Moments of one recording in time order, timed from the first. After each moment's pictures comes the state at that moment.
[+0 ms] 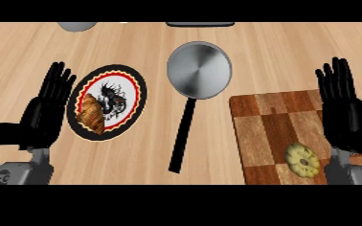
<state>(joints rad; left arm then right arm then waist) -0.10 0.37 -0.05 -1.49 0.39 0.13 -0.13 -0.09 -0.28 -0.06 -1.58 -0.31 -0.17 -0.16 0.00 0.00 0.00</state>
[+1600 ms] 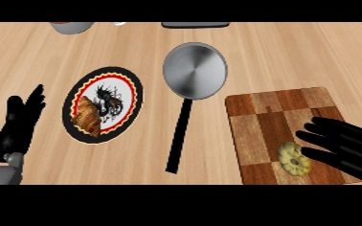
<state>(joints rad) -0.08 0.54 -0.07 -1.30 0.15 0.24 0.20 0.14 -0.96 0.05 -2.11 0.39 0.33 -0.46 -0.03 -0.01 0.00</state>
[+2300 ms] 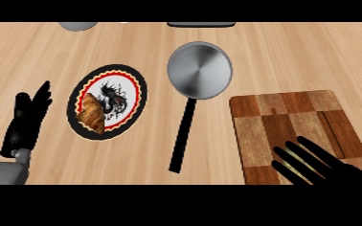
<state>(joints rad) -0.10 0.51 -0.07 -1.31 0.13 0.24 0.22 0.16 -1.00 0.39 -2.28 0.96 0.42 -0.02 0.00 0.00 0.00</state>
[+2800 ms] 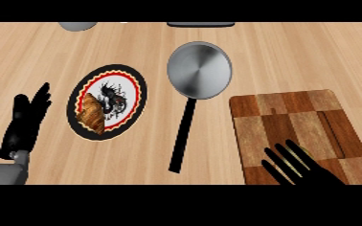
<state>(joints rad) -0.09 0.49 -0.04 -1.31 0.10 0.20 0.21 0.17 -0.87 0.56 -2.15 1.27 0.37 0.04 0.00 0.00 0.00</state>
